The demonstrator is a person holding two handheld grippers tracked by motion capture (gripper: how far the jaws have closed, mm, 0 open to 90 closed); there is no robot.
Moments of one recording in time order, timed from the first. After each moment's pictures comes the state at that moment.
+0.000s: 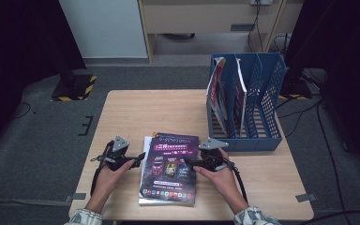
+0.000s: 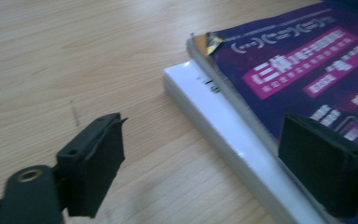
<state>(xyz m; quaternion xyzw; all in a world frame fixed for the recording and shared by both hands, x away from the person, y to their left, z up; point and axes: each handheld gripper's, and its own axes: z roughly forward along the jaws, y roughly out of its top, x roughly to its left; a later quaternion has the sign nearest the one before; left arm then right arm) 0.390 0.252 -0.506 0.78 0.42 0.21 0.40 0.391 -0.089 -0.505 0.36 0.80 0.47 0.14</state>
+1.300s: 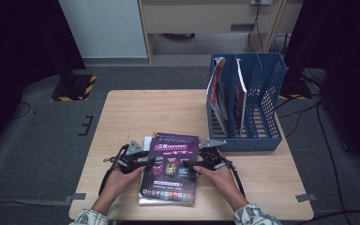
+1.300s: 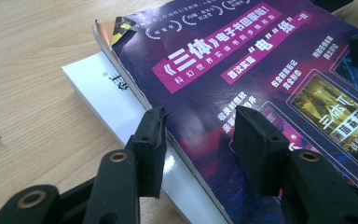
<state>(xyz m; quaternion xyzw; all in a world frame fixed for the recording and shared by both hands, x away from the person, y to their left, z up) 0.383 0.216 -0.513 0.83 0.38 0.16 0.39 0.409 -0.090 -0.538 0.41 0.79 0.45 0.05</state>
